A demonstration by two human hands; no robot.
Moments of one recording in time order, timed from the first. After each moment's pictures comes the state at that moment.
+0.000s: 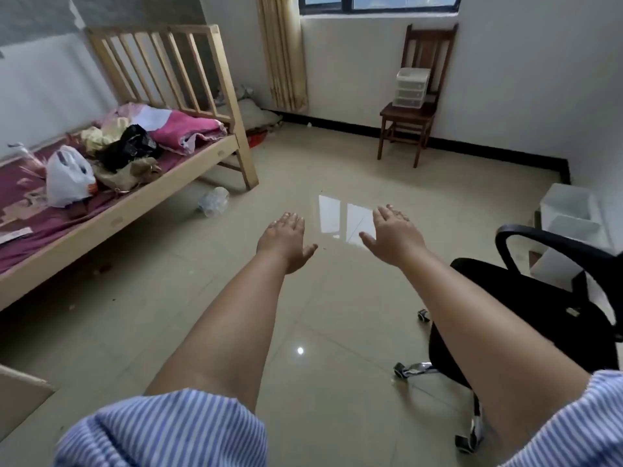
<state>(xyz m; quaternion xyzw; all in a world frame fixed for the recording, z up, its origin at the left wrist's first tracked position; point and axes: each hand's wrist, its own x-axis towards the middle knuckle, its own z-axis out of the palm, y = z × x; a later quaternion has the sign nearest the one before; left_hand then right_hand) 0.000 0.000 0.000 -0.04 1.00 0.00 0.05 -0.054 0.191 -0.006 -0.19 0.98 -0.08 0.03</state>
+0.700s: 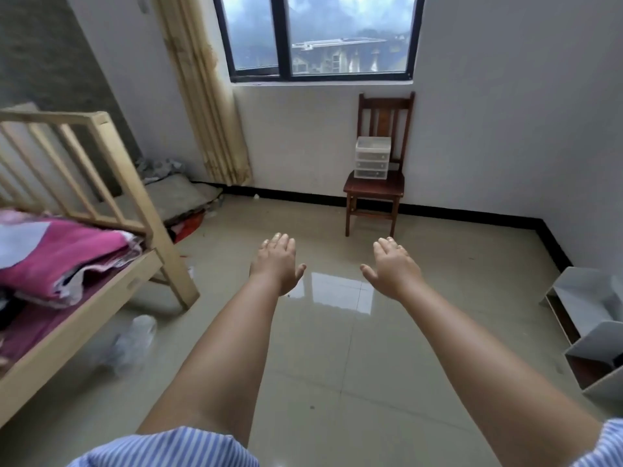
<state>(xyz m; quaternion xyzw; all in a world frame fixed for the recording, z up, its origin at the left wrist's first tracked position) -0.691 -0.168 0.030 0.06 1.00 -0.03 0.02 -0.691 0.042 0.013 -0.07 0.99 -0.08 0.03</state>
